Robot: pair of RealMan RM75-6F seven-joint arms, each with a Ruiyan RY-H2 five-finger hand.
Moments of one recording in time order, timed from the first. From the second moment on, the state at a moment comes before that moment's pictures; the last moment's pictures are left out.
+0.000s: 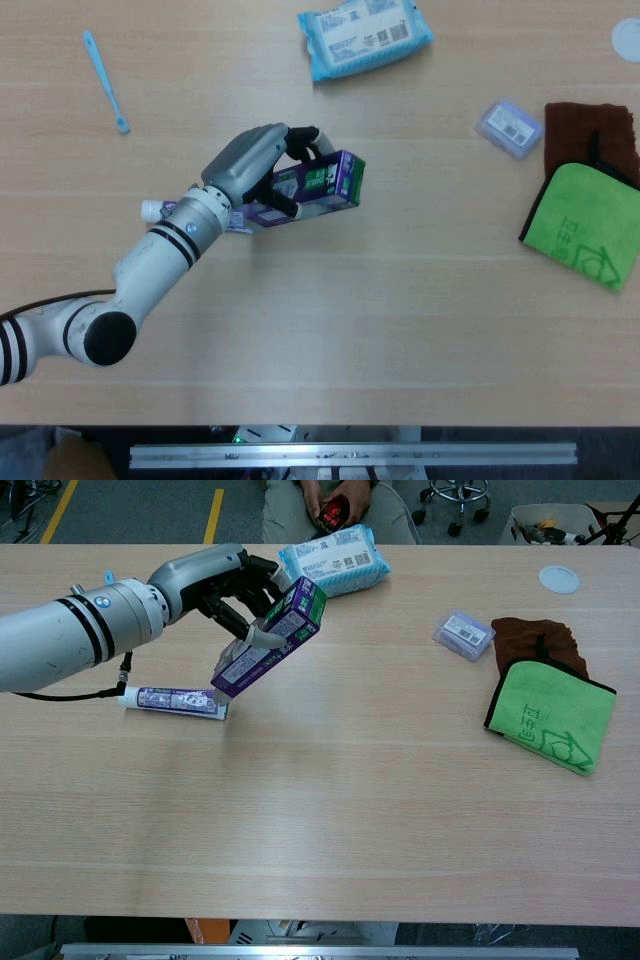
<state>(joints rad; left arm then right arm) -0.82 -1.41 -0.29 -1.69 0.95 0.69 -0.09 0.04 -0.95 0.04 -1.65 -1.55 1.52 0.10</state>
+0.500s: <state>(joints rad) -0.82 -1.38 -0.02 -1.80 0.88 1.05 0.61 0.04 -0.96 0.04 -1.64 -1.55 1.51 0.11</state>
